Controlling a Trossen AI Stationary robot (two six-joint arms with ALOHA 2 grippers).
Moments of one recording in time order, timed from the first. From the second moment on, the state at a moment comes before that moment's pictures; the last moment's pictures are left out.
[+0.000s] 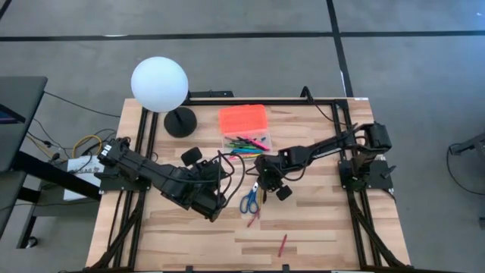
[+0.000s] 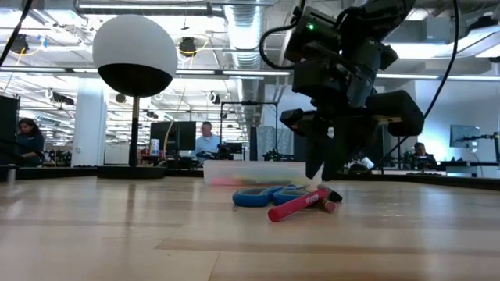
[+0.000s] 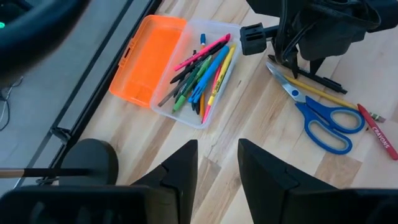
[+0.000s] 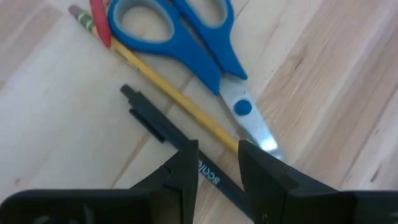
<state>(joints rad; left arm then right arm) -0.47 1.81 1.94 -1.57 -0.72 -0.88 0.05 1.78 0.99 -0.35 -0.21 -0.59</state>
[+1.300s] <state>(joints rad) -0.47 1.81 1.94 -1.57 -0.75 -0.88 0.00 1.79 0.99 -0.36 -0.27 -0.78</state>
